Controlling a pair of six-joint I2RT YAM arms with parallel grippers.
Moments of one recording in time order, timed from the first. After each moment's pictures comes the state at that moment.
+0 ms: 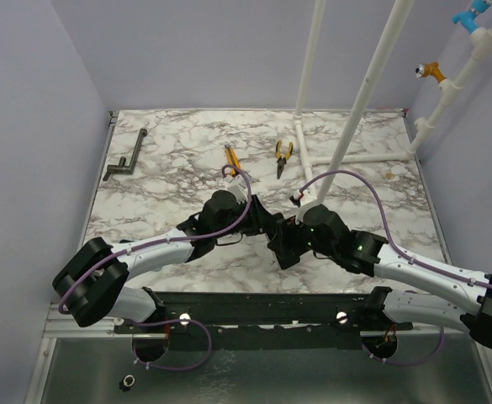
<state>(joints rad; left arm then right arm) -0.83 1.34 0.63 0.39 0.23 -0.94 0.97 1.02 0.68 -0.26 0.15 0.45</state>
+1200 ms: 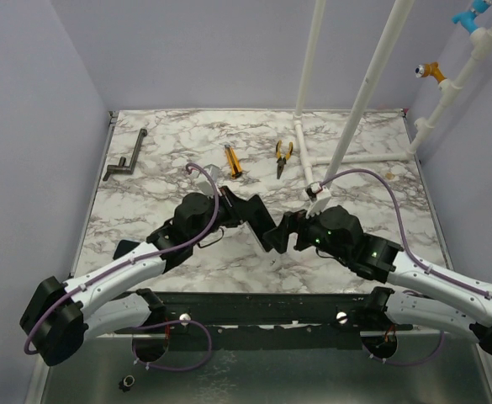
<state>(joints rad) -0.78 1.05 0.59 0.25 0.01 -0.88 0.98 0.91 0.66 -0.17 0.15 0.57</state>
